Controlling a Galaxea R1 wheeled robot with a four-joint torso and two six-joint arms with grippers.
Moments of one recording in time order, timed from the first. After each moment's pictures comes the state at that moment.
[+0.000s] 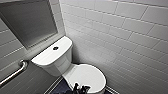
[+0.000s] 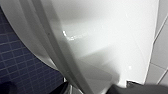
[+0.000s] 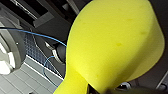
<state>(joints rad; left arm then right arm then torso) 0.69 2.75 -1.85 -0.88 -0.08 -0.23 -1.67 2.79 -2.14 0.22 0.19 -0.24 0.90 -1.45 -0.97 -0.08</state>
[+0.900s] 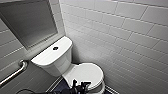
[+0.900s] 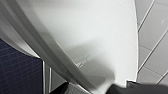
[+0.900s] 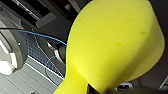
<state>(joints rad) 0.64 2.57 -1.48 -0.91 -0.21 -0.26 -1.67 2.78 -2.13 0.22 0.19 -0.24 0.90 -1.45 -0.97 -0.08</state>
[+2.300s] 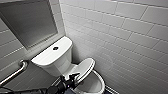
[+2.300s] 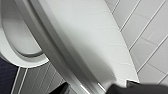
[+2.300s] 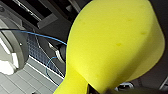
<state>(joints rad) 0.56 2.31 -1.20 -0.88 -0.43 -0.55 -1.67 2.77 -2.11 0.22 0.19 -0.24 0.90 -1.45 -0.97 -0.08</state>
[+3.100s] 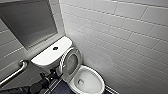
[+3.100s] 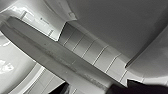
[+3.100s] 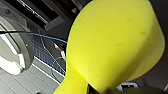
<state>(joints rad) 0.52 2.08 -1.22 -0.73 -0.63 -0.93 -1.67 2.74 -2.04 0.22 0.19 -0.24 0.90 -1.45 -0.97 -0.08</state>
